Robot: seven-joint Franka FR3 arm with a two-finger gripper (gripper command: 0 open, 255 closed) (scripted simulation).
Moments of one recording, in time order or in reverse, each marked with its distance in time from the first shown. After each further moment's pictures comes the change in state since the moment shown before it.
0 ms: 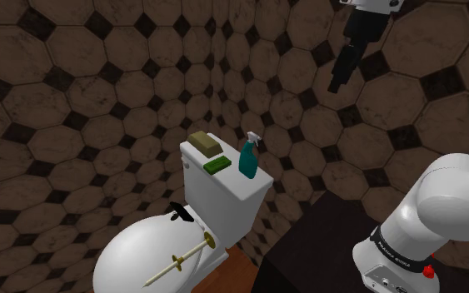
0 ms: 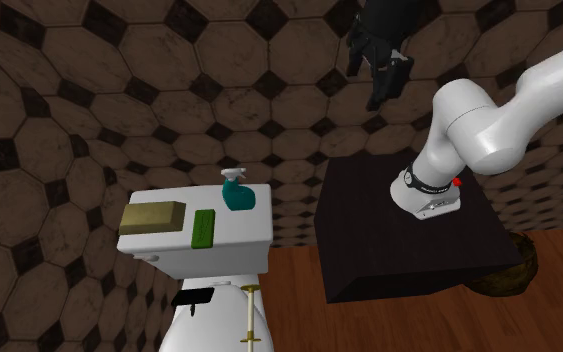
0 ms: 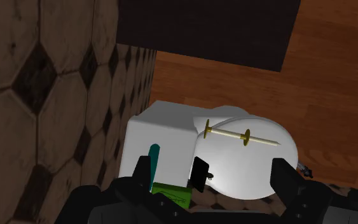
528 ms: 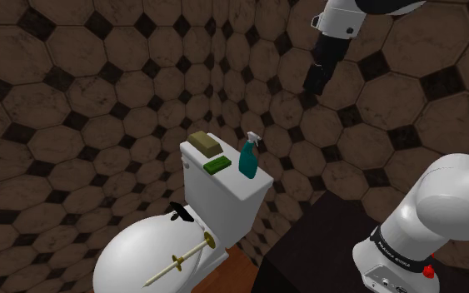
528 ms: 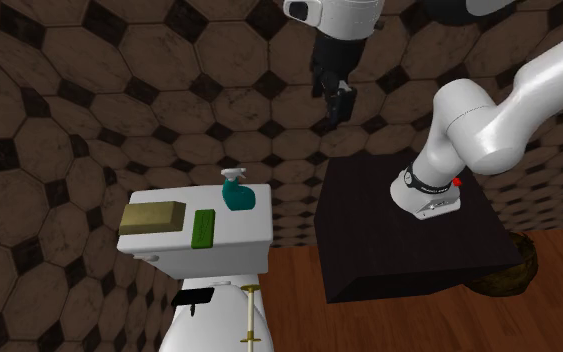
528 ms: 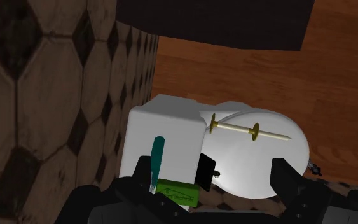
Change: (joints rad) arm -0.016 0.159 -0.010 -0.042 -0.011 0.189 -0.011
